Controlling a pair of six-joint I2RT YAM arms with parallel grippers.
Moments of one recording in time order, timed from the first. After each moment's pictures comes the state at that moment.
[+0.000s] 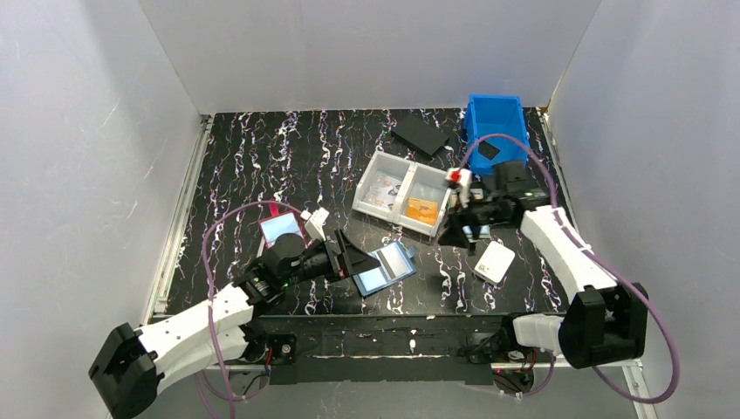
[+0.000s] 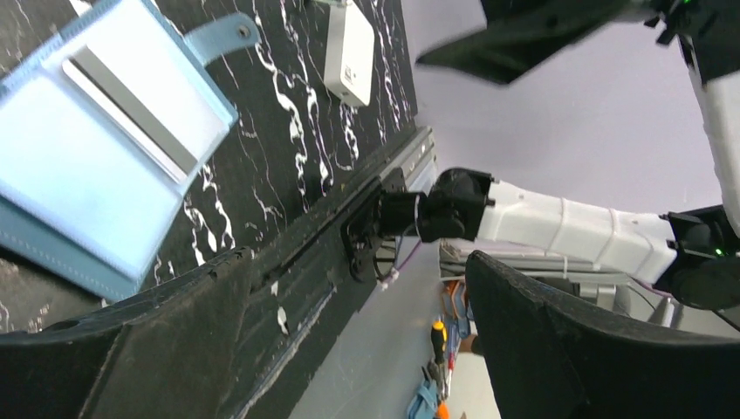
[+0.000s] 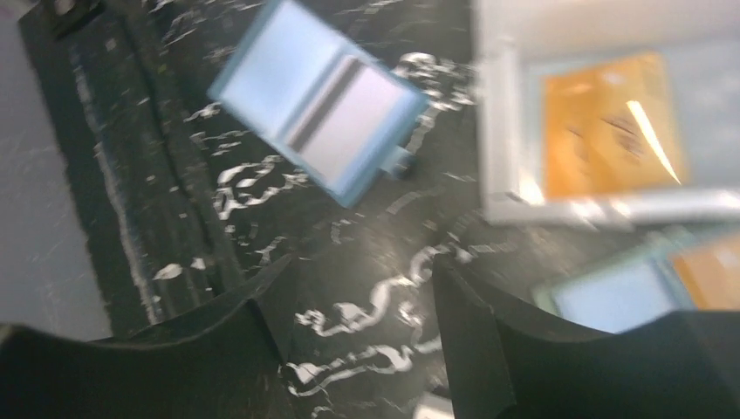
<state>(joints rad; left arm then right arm) -0.80 0.81 0.35 0.16 0.32 -1.10 0.12 1.23 0.95 -0.80 -0.89 -0.65</state>
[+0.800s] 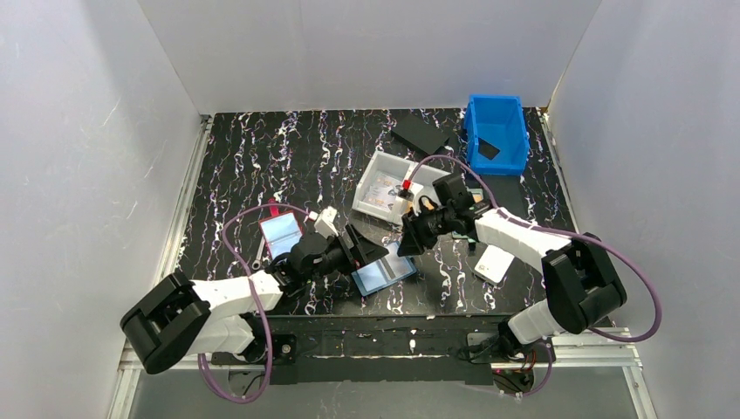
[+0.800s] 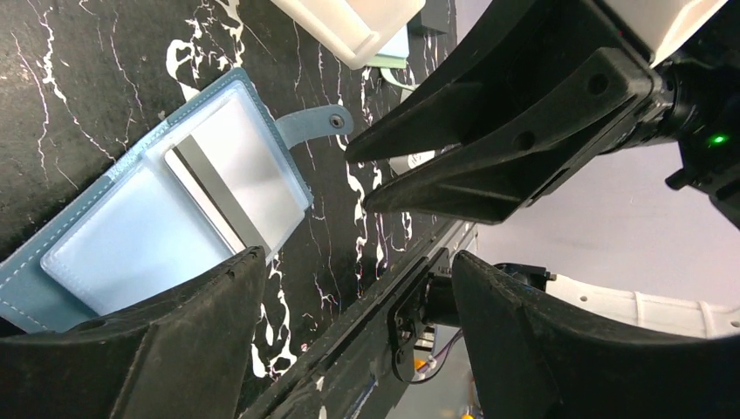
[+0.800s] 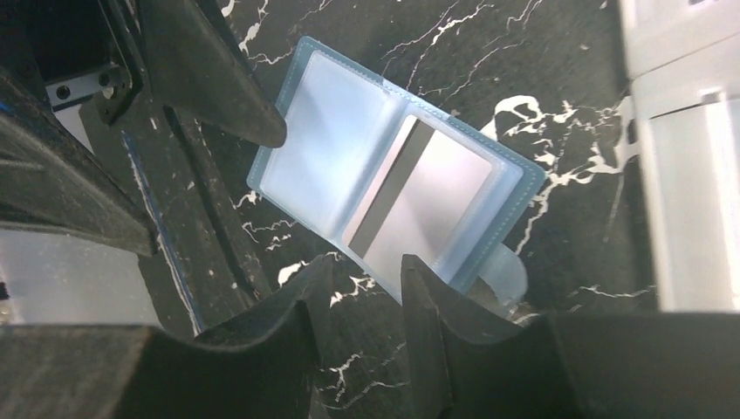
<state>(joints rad) -0.84 1.21 0.33 0.55 0.09 -1.13 0.54 1.46 0.86 -0.32 -0.73 -0.07</state>
